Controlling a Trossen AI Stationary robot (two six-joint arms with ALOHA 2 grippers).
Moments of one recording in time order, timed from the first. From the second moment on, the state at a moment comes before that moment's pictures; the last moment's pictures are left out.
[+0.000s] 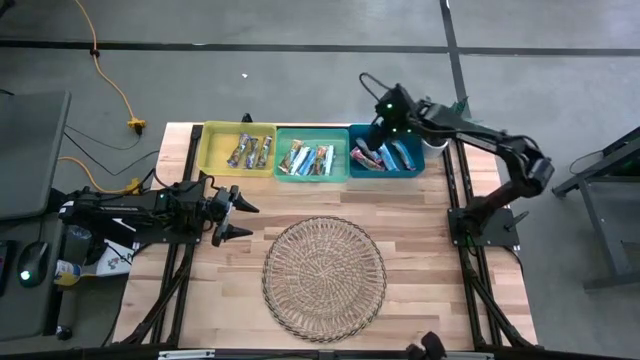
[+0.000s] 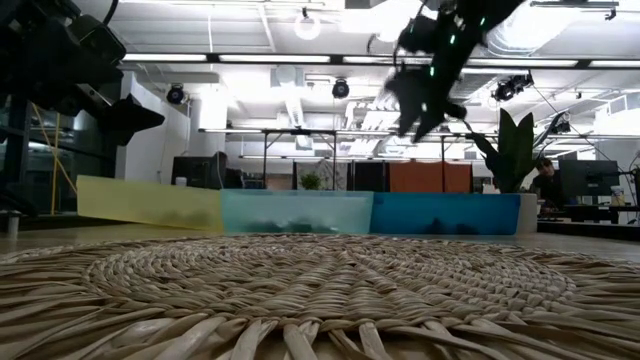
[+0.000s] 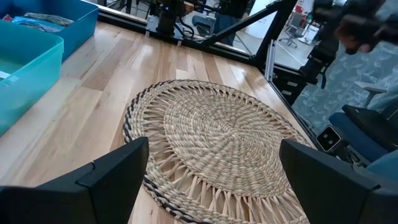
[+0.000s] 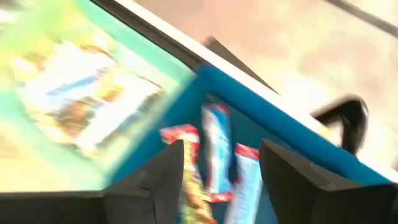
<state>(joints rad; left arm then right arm) 0.04 0.23 0.10 -0.06 0.21 -0.27 -0.66 1.51 1.24 -0.62 0.11 0.24</state>
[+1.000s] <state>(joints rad) 0.04 0.23 0.10 -0.06 0.22 -0.27 -0.08 0.80 1.25 -0.66 -0.16 0.20</state>
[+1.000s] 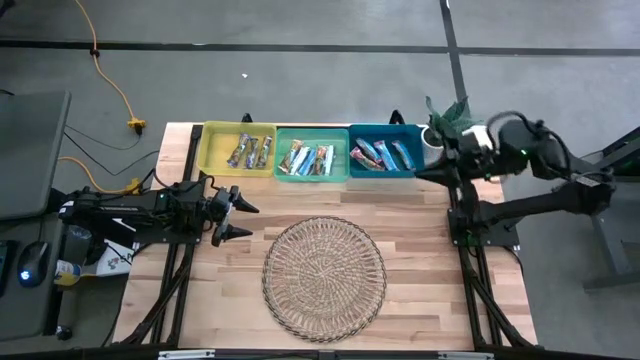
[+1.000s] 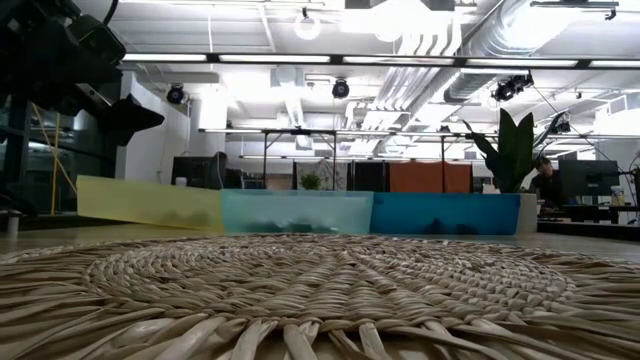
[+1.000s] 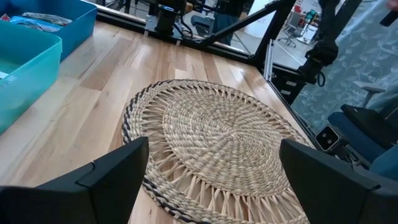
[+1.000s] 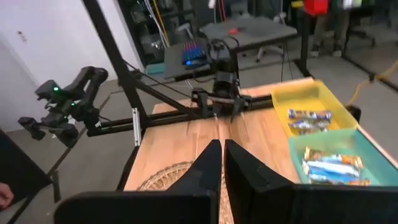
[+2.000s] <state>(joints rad) 0.04 0.23 0.10 -0.06 0.21 -0.27 0.06 0.26 0.17 0.25 -0.06 0.29</state>
